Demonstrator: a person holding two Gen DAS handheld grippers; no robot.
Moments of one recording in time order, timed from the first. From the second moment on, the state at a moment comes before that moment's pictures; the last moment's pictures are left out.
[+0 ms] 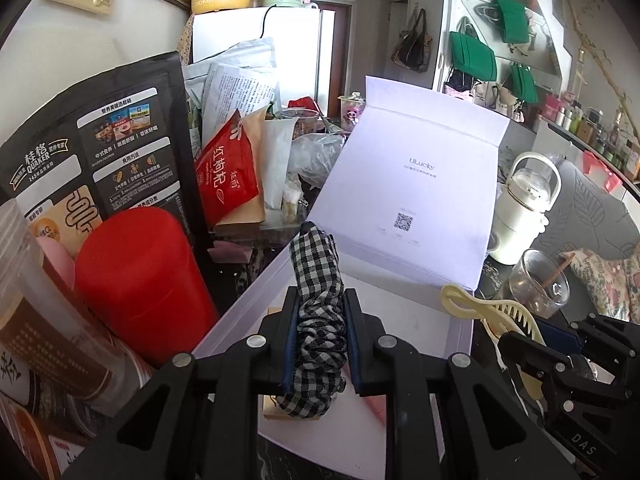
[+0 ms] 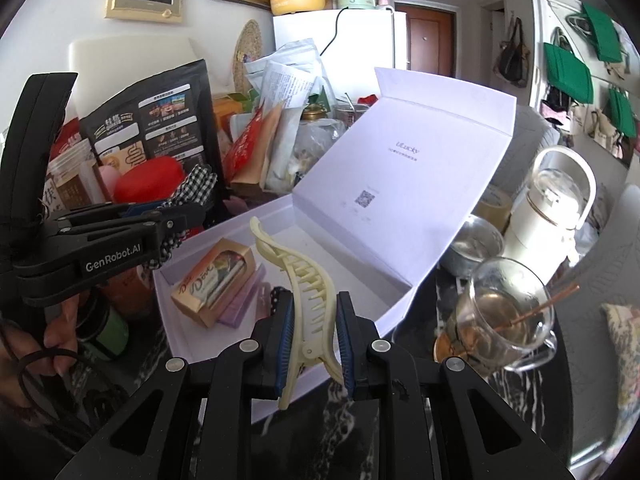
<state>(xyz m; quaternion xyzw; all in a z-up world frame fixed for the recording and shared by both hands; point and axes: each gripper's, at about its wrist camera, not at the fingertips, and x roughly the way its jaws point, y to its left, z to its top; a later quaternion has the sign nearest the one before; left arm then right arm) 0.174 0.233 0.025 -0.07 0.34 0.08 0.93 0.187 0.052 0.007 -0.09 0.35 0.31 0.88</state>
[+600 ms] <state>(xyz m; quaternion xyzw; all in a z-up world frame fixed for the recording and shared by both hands) 0.199 0.259 -0.015 -0.07 0.40 0.10 0.91 0.218 0.081 -0.017 -0.09 0.37 0.31 0.87</state>
